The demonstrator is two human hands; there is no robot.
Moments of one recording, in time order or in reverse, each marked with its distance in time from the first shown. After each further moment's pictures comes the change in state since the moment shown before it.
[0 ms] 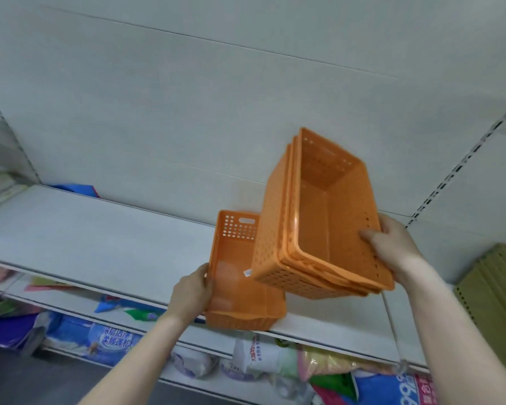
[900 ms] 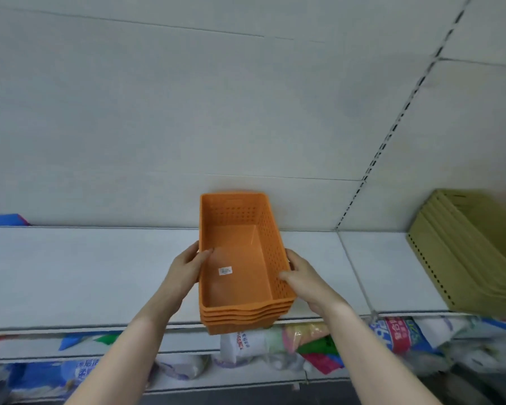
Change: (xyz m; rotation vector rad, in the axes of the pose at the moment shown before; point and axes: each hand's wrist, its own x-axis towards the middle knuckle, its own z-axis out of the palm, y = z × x) left_hand 0.009 0.081 -0.021 -0.748 -0.298 -0.045; right_hand -0.052 0.062 0.087 0.191 -0.322 0.256
